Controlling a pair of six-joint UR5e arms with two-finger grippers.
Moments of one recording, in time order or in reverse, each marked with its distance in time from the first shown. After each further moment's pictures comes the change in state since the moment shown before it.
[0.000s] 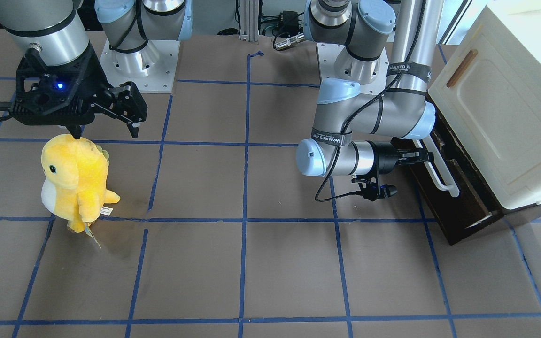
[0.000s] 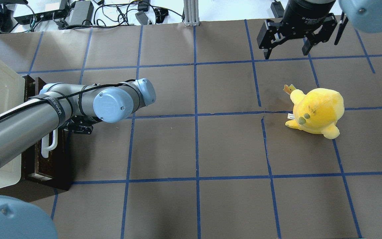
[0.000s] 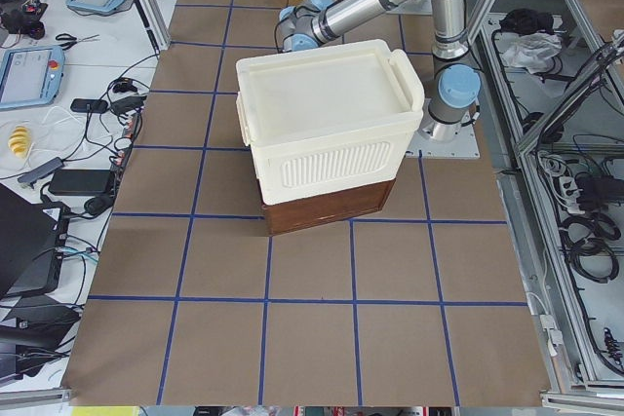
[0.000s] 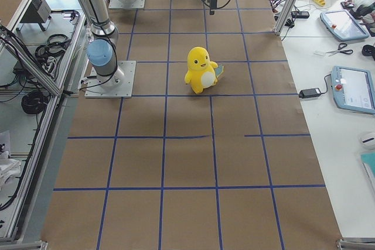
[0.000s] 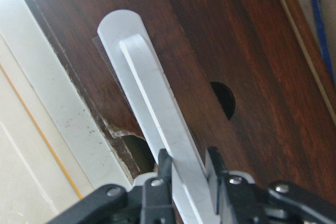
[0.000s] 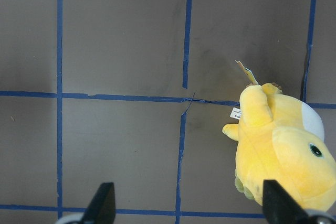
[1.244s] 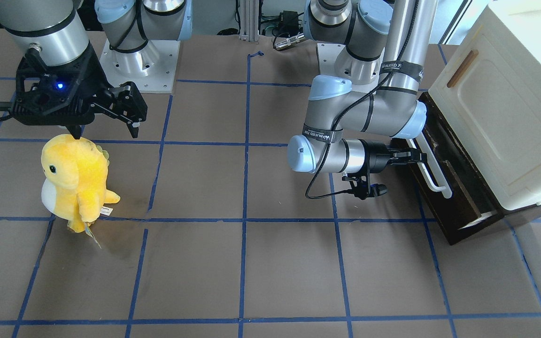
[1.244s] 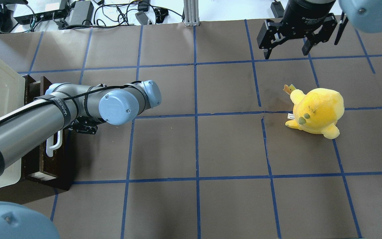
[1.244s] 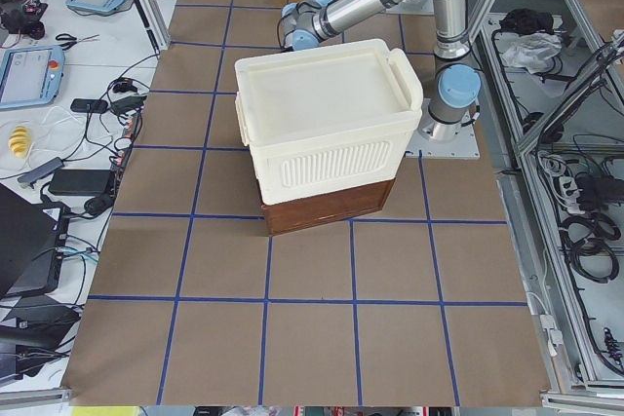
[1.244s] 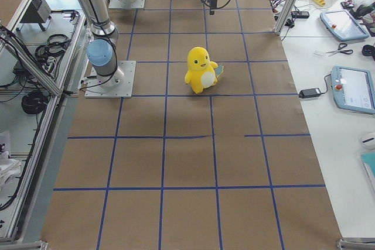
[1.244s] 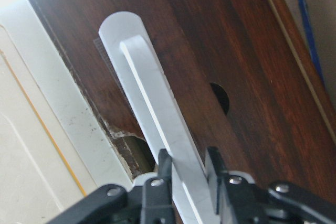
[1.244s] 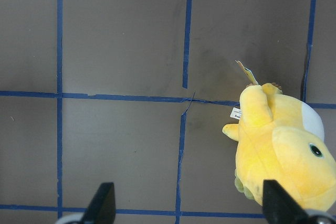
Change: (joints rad) left arm -0.041 -0.001 0.003 0.003 0.001 0.005; right arm 0.000 0.000 0.000 0.000 0.000 0.000
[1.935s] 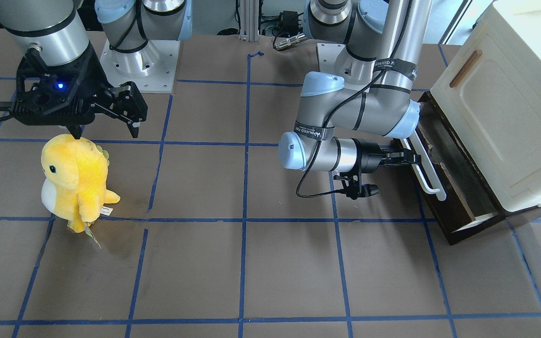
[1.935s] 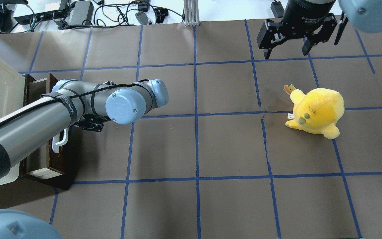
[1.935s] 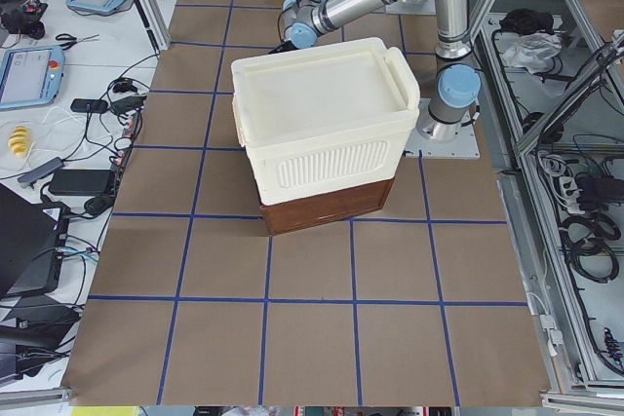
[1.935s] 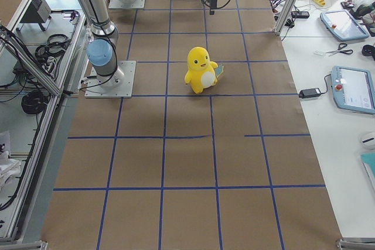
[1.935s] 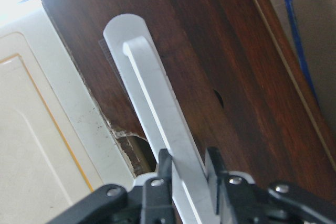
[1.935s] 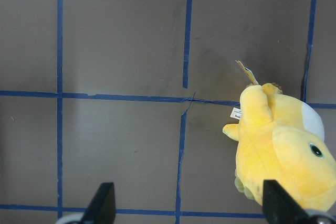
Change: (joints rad) left arm -0.034 -0.002 0.029 -0.013 -0.008 0.007; right arm 0.000 0.000 0.000 0.000 0.000 0.000
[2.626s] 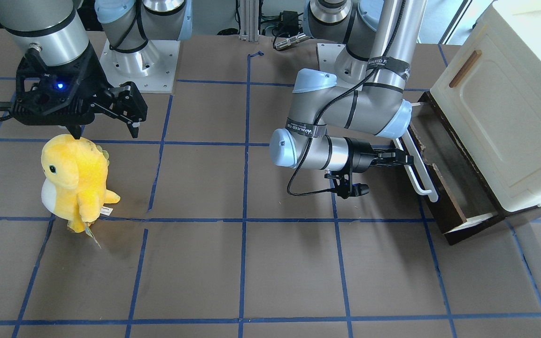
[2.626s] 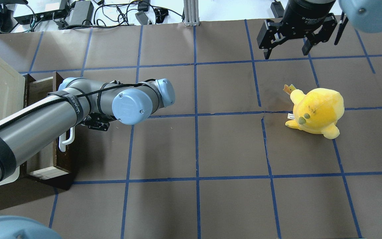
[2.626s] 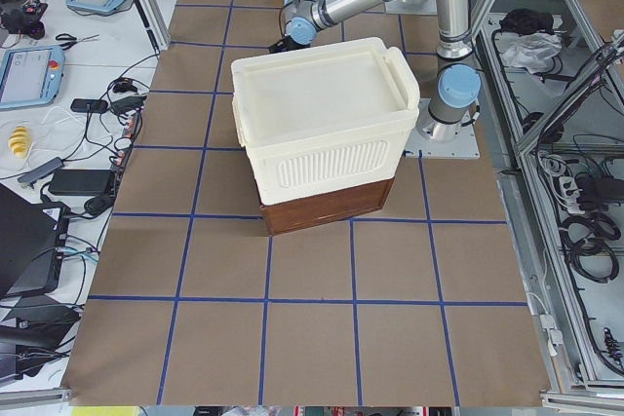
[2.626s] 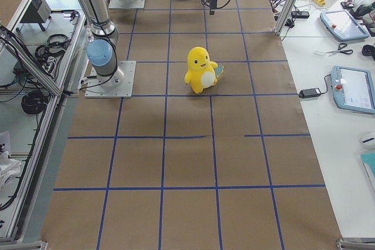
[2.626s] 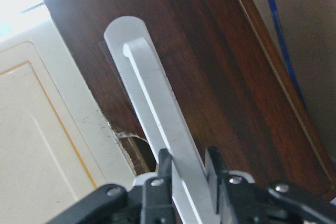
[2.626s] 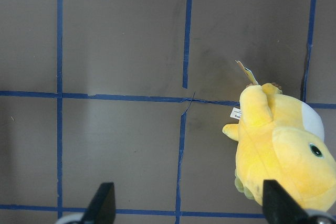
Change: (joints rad) left arm -0.035 -0.006 0.017 -0.001 -0.023 0.011; right arm 0.000 0.000 0.000 0.000 0.000 0.000
